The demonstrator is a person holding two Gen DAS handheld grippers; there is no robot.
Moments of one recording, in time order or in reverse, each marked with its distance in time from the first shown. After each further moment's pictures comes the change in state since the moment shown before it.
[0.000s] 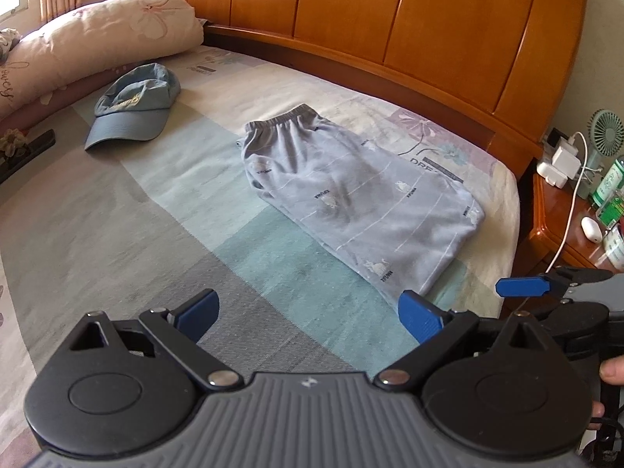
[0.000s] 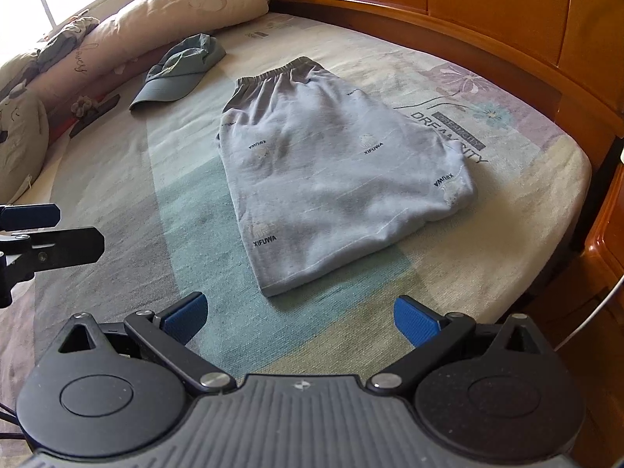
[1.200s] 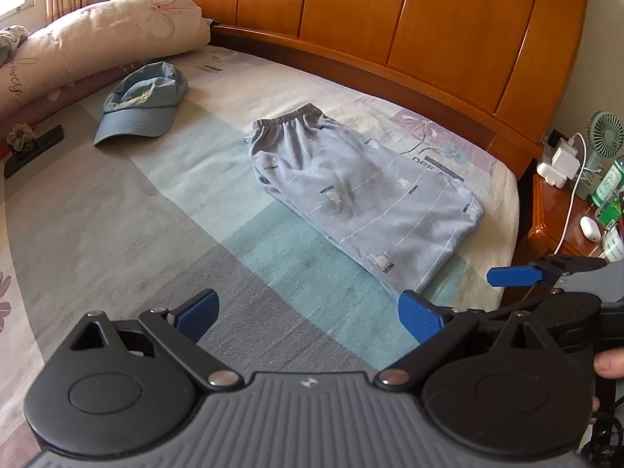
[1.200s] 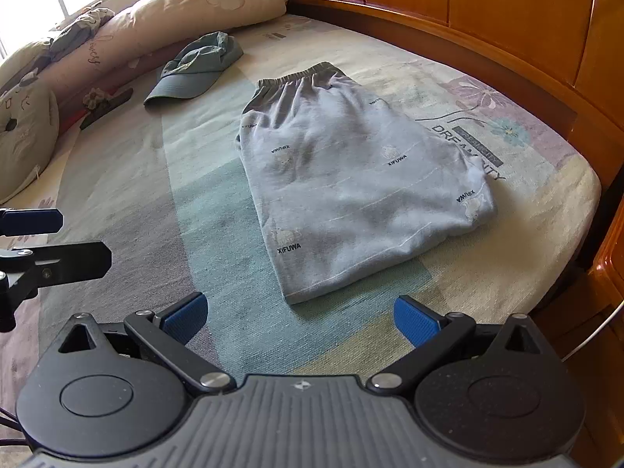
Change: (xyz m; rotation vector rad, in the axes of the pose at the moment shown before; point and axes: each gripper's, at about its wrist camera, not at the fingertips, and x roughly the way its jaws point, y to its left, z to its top) left arm -0.012 0.003 -0.008 -0.011 -0.005 0.007; right arm -0.002 0.019 0.005 -0.050 -0.004 0.007
